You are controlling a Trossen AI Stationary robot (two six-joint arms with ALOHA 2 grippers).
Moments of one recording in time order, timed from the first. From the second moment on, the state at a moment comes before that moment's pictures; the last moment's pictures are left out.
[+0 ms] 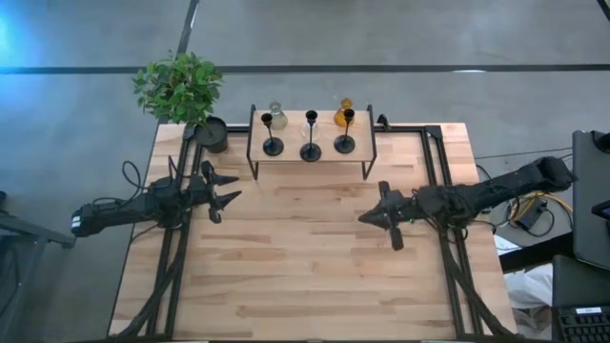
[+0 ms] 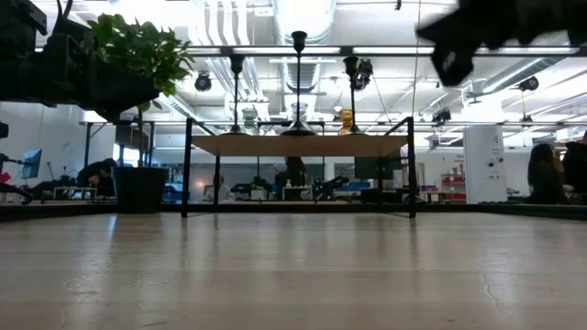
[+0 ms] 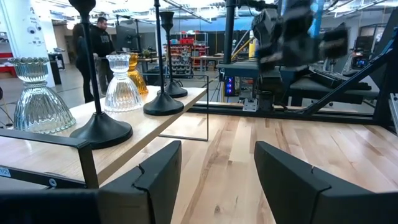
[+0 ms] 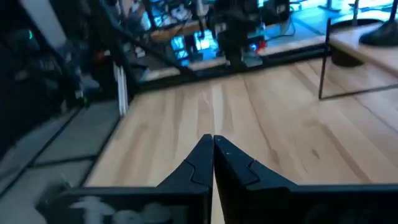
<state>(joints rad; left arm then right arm) 0.15 0.00 0.01 0.03 -0.12 0.02 0.25 0.91 0.45 0.25 0.14 0.32</state>
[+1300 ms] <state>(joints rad) 0.15 0.00 0.01 0.03 -0.12 0.02 0.18 0.20 0.01 0.12 0.06 0.18</state>
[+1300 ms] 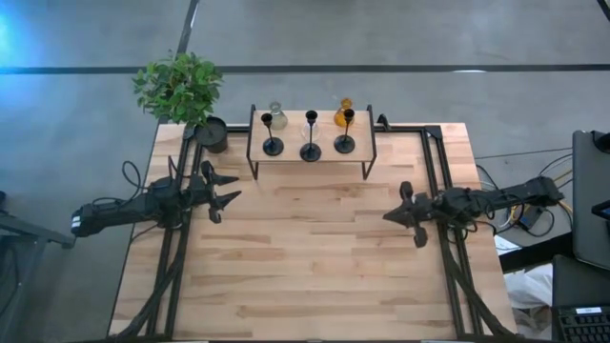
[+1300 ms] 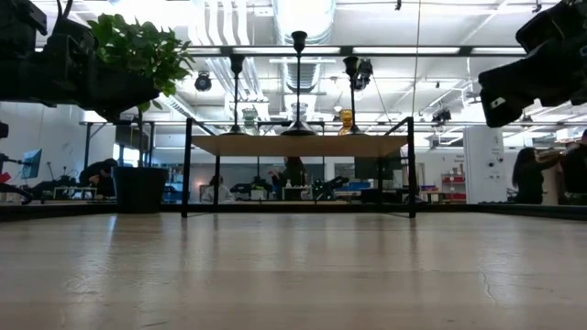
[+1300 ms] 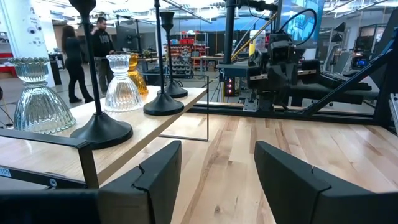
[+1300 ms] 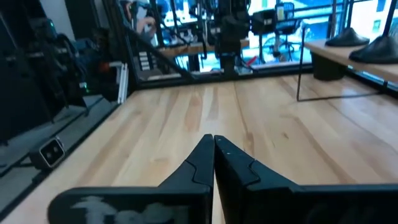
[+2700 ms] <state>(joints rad) 0.15 0.00 0.01 0.03 -0.12 0.02 0.16 0.00 0.01 0.13 0.06 0.18</state>
